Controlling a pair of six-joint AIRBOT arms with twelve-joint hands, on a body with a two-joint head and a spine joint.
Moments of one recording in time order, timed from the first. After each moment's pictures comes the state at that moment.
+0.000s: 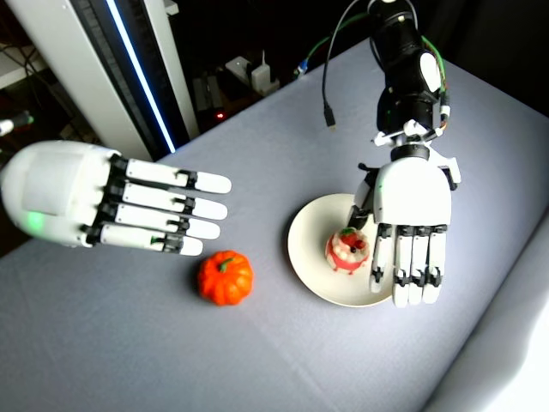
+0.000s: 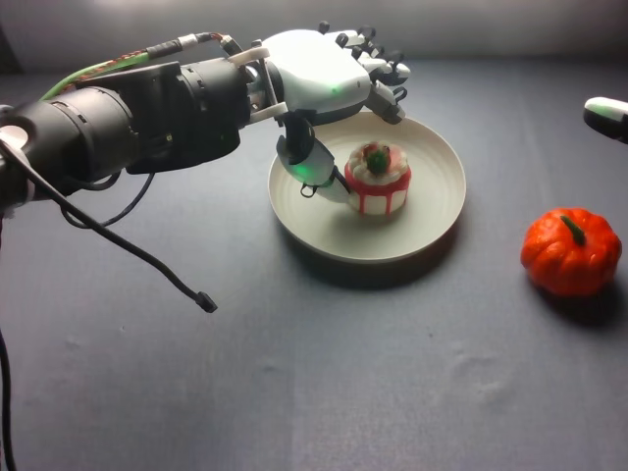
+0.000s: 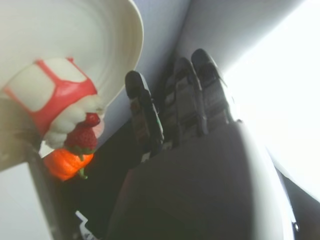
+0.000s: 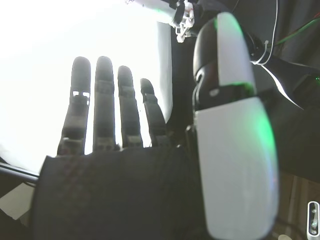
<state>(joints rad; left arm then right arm) 0.32 -1.68 2.07 1.01 -0.55 0.16 -1.06 -0.74 0.89 0.12 1.24 -0.63</state>
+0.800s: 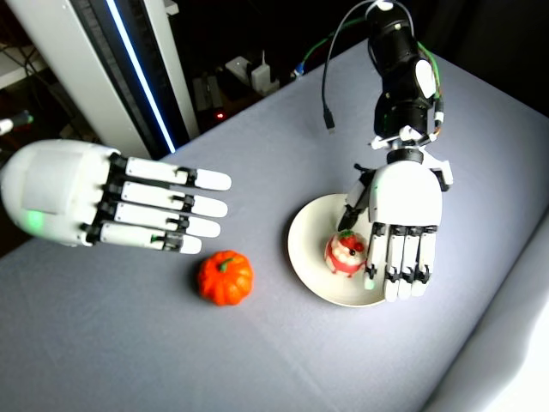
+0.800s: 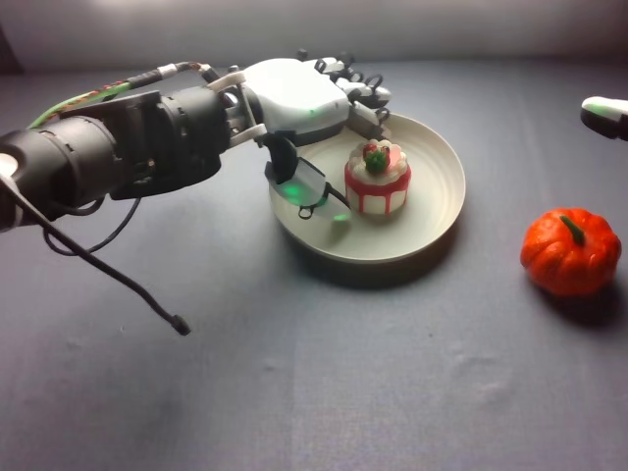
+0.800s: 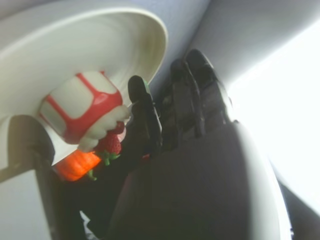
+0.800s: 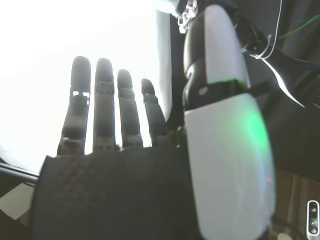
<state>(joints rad) 0.39 -1.67 2.09 0.95 -0.58 0.13 -1.06 -0.74 0.89 0.11 1.24 -0.62</state>
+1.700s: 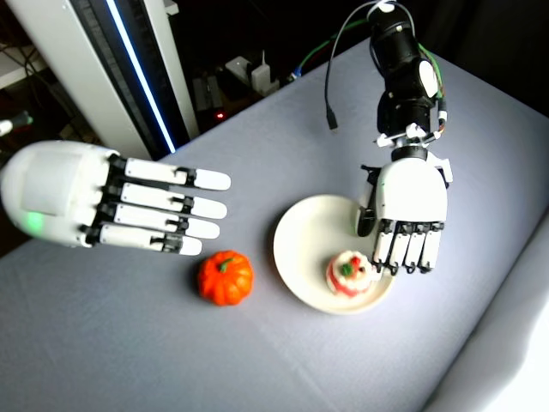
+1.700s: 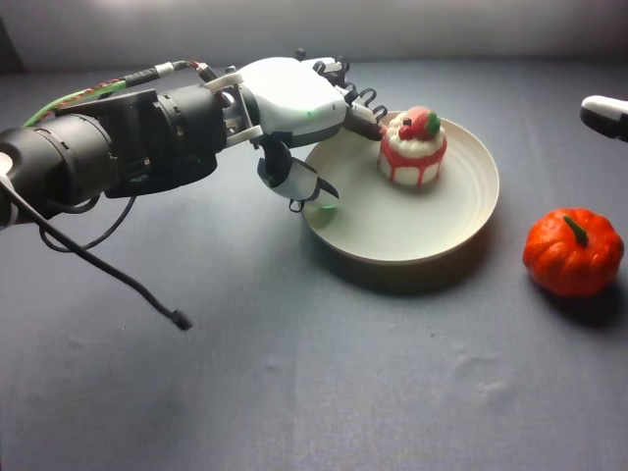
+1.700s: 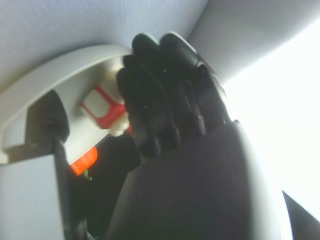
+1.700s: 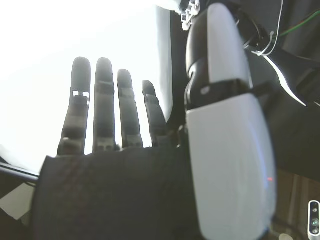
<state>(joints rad) 0.39 -1.66 2.08 0.98 -0.59 0.15 -1.06 -0.74 0.89 0.11 1.24 -0.62</state>
